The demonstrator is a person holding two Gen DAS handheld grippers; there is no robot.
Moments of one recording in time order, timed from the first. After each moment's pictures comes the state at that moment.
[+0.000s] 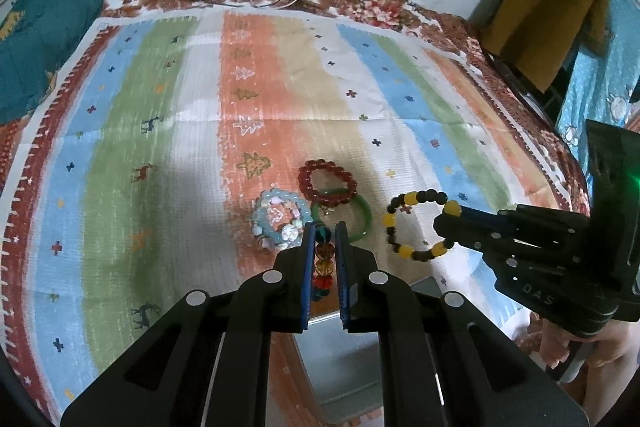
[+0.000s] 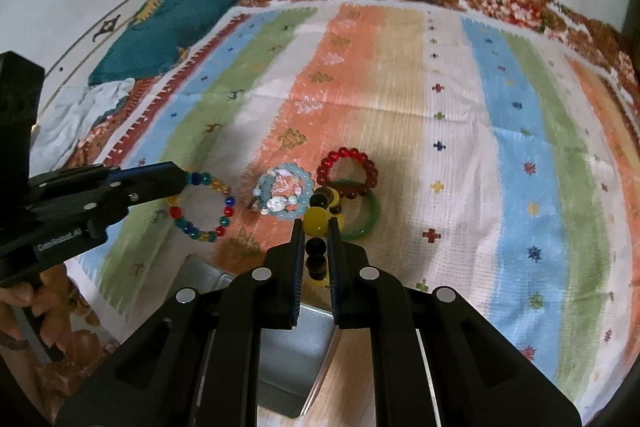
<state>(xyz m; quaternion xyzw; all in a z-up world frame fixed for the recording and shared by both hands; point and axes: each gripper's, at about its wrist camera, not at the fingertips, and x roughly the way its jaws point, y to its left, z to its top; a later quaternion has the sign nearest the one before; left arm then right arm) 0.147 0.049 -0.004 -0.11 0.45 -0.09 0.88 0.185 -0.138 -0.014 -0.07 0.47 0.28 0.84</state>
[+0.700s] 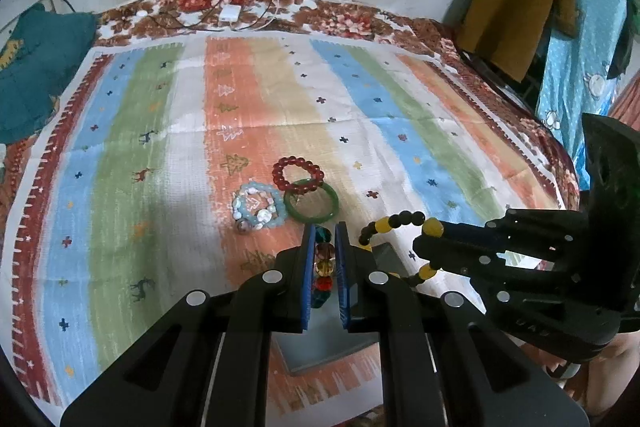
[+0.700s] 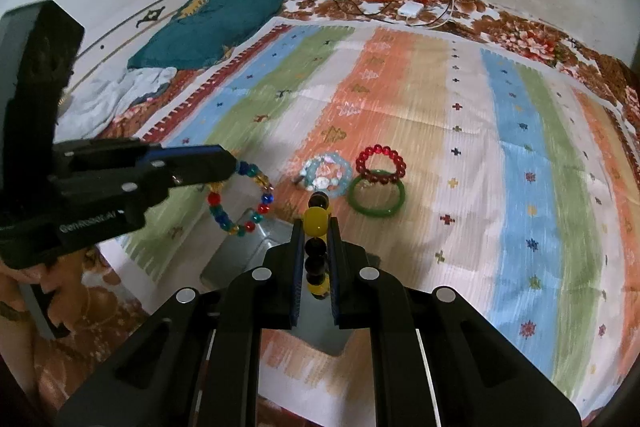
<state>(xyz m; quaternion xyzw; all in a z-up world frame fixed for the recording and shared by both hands) 0.092 0.020 0.018 -0.08 0.42 -0.11 0.90 0.115 -0.146 0.004 -0.10 0.42 0.32 0.84</state>
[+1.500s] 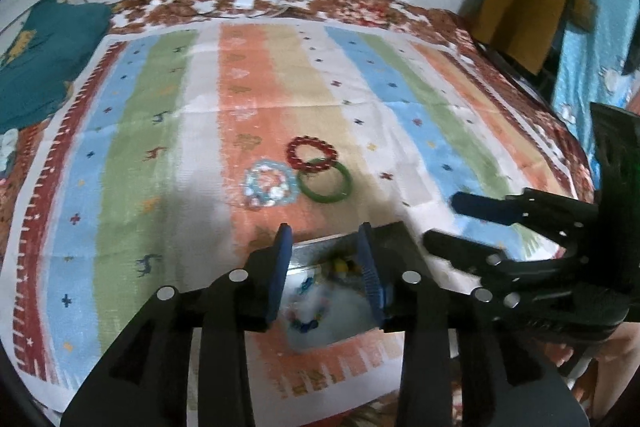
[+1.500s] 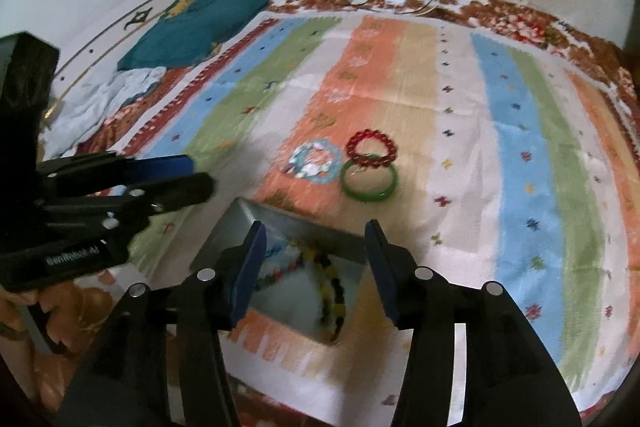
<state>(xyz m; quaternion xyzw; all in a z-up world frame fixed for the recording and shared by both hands) 0.082 0.023 0.005 -0.08 0.44 -0.07 0.89 0.119 -0.156 -0.006 -0.07 0.44 0.30 0.84</state>
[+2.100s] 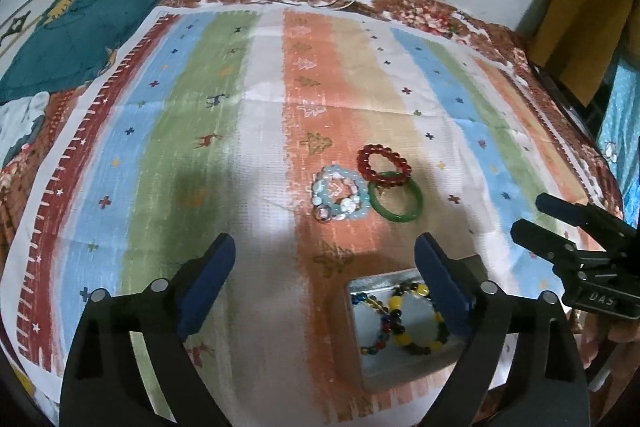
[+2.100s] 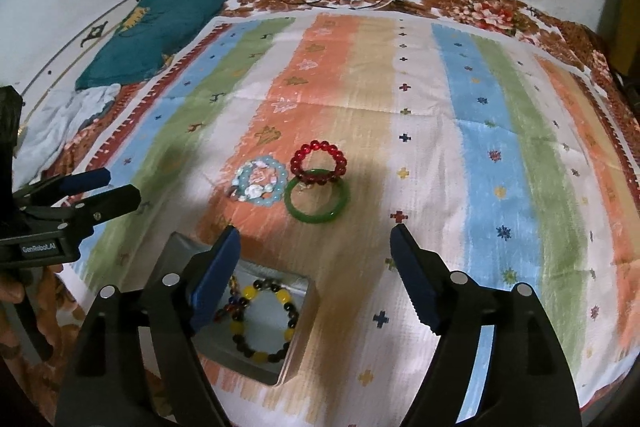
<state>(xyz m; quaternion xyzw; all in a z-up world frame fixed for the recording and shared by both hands) 0.114 0.066 -0.017 -0.11 0.46 0.01 0.88 0.167 -0.163 -0.017 -0.07 0.45 0.24 0.86</state>
